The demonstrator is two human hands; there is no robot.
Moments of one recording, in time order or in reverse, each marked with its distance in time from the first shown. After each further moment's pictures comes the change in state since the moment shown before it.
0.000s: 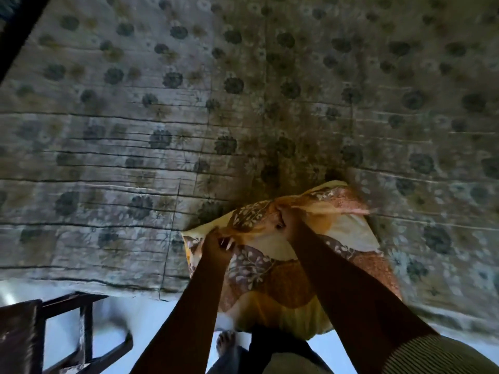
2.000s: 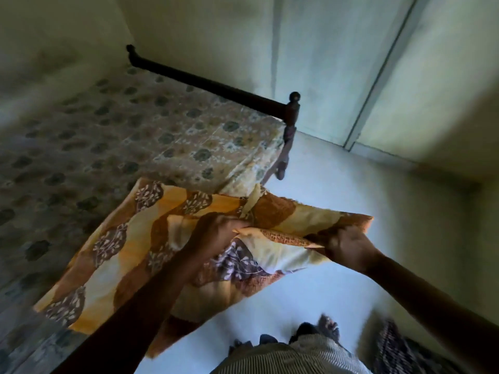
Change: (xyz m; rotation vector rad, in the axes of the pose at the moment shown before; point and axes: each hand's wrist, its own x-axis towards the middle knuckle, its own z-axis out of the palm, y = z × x) left_hand -0.293 -0.236 -0.017 1.882 -1.635 1.870; right_hand -0.383 0.400 -0.356 -1.474 1.145 -1.144
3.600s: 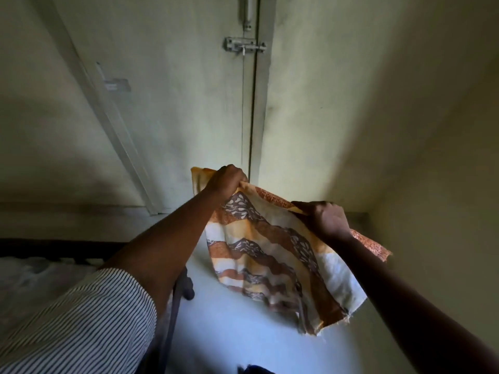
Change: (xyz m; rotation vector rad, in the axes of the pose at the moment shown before) left_hand 0.774 0.050 0.122 -0.026 -0.220 0.389; right_hand 0.097 0.514 -0.016 -0.238 0.141 0.906
